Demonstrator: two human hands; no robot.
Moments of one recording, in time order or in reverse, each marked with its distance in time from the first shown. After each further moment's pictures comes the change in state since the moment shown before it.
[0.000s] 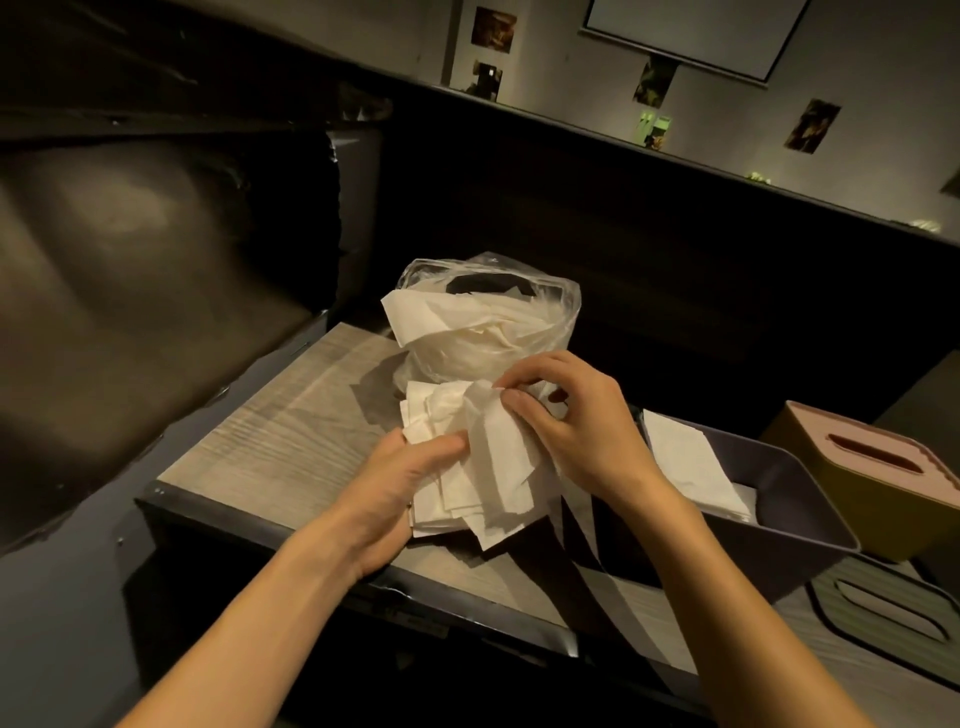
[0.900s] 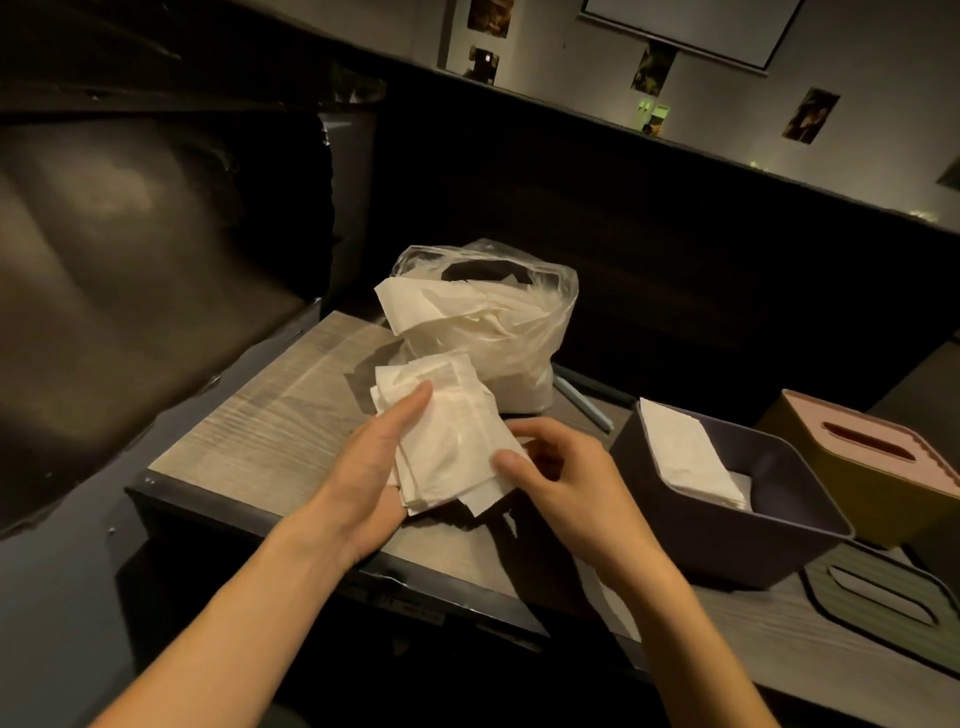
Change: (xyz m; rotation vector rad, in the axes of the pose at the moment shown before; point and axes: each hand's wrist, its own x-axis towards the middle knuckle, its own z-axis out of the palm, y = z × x) left_hand 0.001 0.007 -0.005 -0.194 0.015 -0.044; right_hand -0.054 -0.009 0.017 0.276 -0.125 0.408
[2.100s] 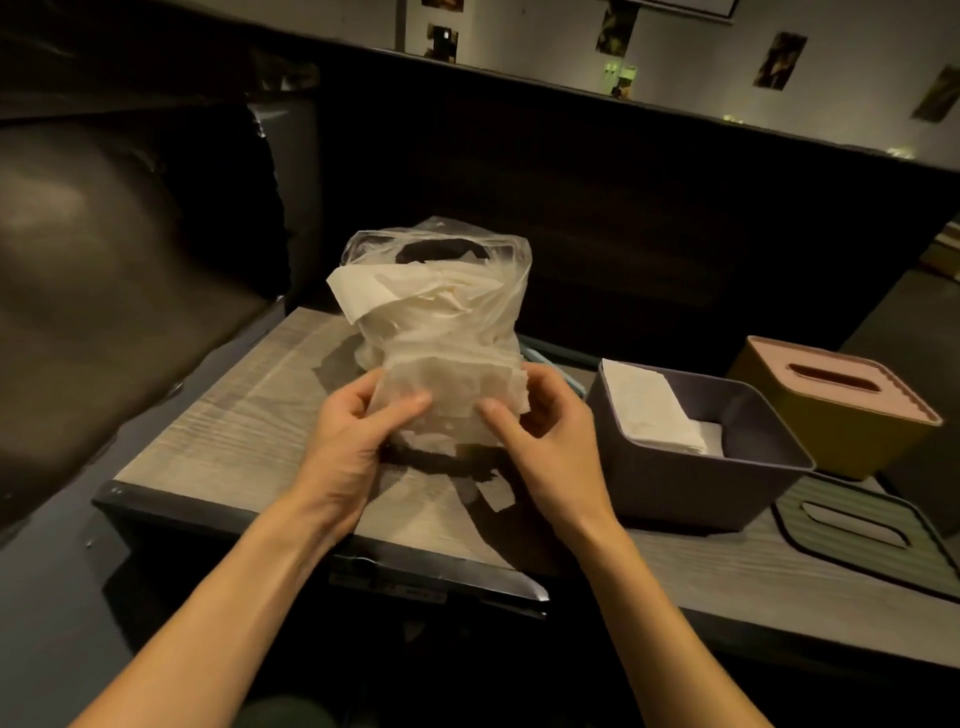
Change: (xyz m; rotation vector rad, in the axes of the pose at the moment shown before) left_hand 0.003 -0.011 0.003 0.398 0.021 0.296; right_hand 0.000 0.022 0.009 0.396 0.261 -0.173
